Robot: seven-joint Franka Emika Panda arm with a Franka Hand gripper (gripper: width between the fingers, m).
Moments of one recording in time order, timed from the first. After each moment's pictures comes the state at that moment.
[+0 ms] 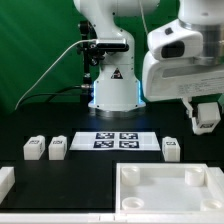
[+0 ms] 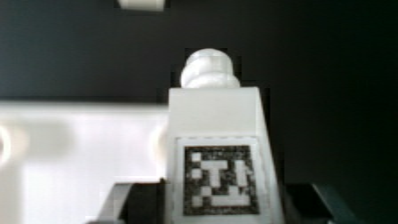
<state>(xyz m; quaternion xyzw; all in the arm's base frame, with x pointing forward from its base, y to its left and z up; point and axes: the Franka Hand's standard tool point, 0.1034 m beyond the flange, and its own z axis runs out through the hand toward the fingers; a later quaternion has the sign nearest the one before) 0.534 0.125 0.126 -0.99 -0.03 0.09 0.07</state>
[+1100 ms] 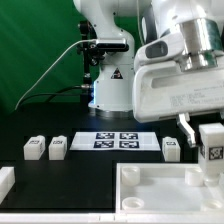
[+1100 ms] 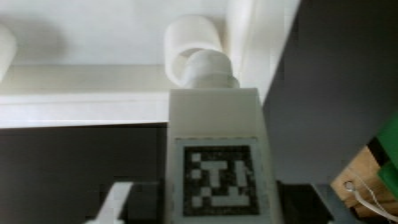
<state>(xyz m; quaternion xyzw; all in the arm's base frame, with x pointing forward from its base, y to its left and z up) 0.614 0.111 0.107 -0.96 -0.02 -0.27 0.05</state>
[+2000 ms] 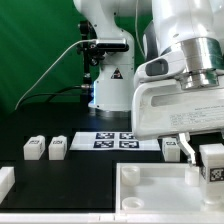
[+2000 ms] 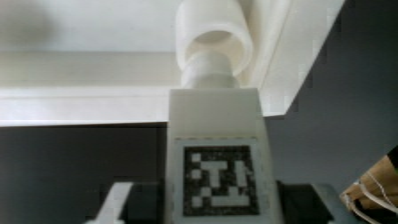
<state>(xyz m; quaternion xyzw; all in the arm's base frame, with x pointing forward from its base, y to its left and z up) 0.628 0.112 0.090 -0.96 -0.02 -0.29 0.05</state>
